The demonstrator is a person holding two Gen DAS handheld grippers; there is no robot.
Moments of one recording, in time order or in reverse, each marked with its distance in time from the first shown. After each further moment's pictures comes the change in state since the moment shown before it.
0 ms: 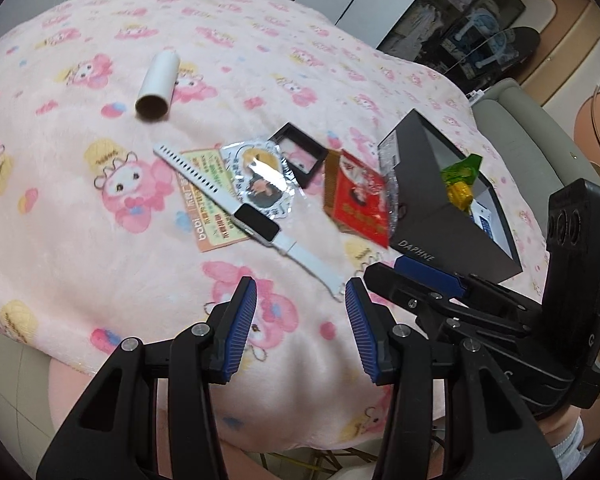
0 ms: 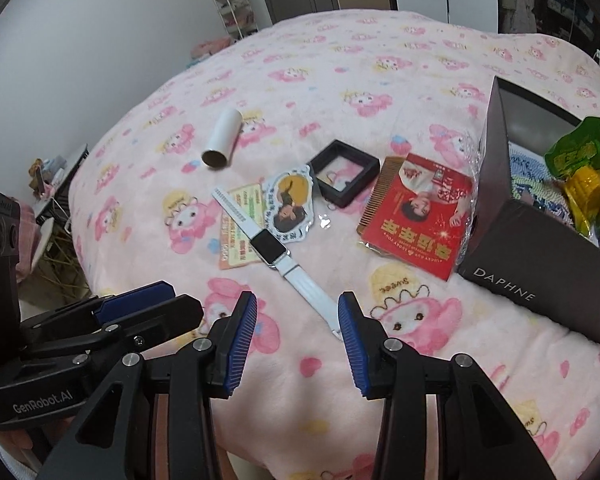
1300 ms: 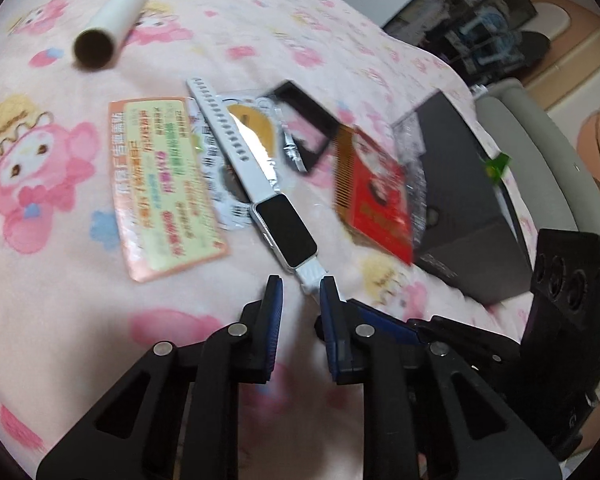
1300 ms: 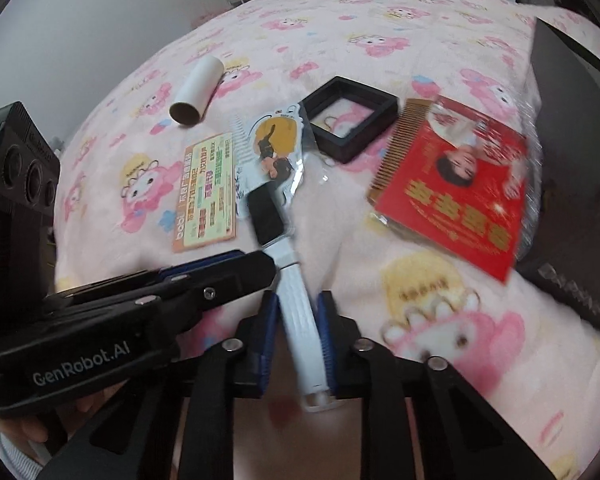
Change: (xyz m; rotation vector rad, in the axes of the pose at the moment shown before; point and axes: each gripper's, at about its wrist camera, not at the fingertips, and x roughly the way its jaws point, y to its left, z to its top) left arm 0.089 0.004 0.017 -0.038 0.076 -0.097; right arm 0.074 -0.025 0.000 0.010 0.100 0.054
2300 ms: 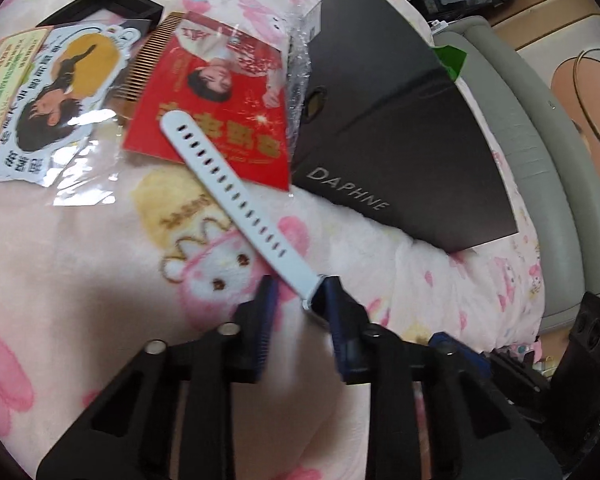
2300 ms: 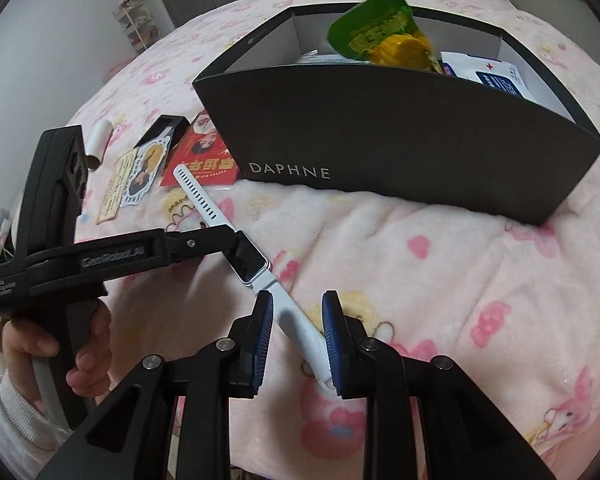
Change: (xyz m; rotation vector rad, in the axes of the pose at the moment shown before) left arm 0.084 -0.102 -0.029 0.077 0.198 -0.123; right arm -0.120 -0.117 -0.098 0.254 -0.091 -0.205
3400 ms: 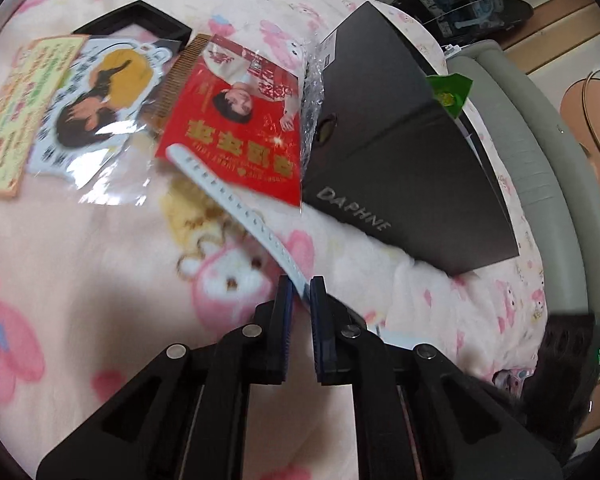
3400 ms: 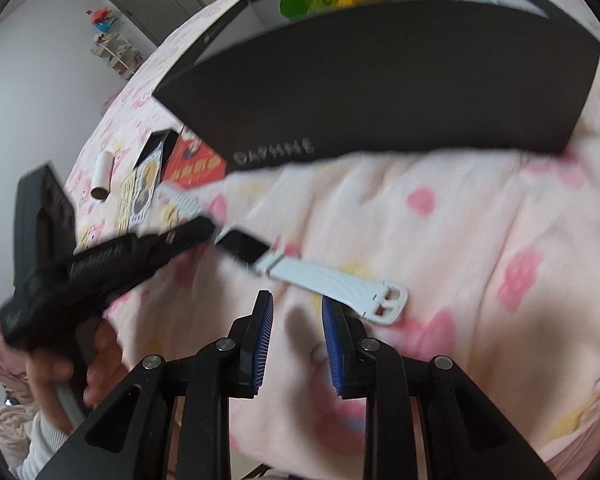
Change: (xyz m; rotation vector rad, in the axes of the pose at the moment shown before) left arm -0.018 0.002 -0.013 -0.060 -0.082 0.043; right arm 0.012 -0.023 -0.008 0.204 0.036 0.124
